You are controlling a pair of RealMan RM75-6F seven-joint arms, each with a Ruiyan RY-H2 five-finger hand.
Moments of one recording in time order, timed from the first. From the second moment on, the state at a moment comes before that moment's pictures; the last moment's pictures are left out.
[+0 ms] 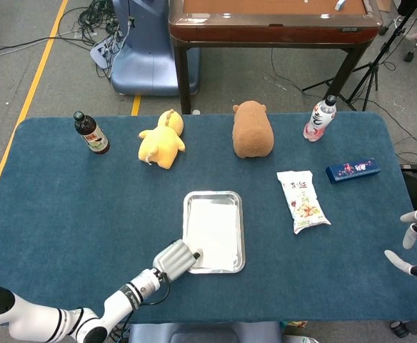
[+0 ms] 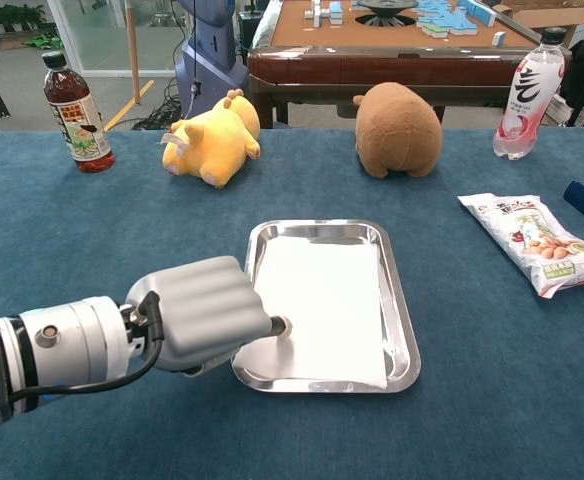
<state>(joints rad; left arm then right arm) -0.87 -1.68 0.07 -1.62 1.16 0.96 1.10 -0.03 -0.73 0.06 -1.98 -1.61 1.65 0.09</state>
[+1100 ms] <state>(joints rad) -0.89 -1.68 0.07 -1.67 1.11 1.01 1.18 -0.04 -0.73 0.06 -1.98 -1.61 1.66 0.10</state>
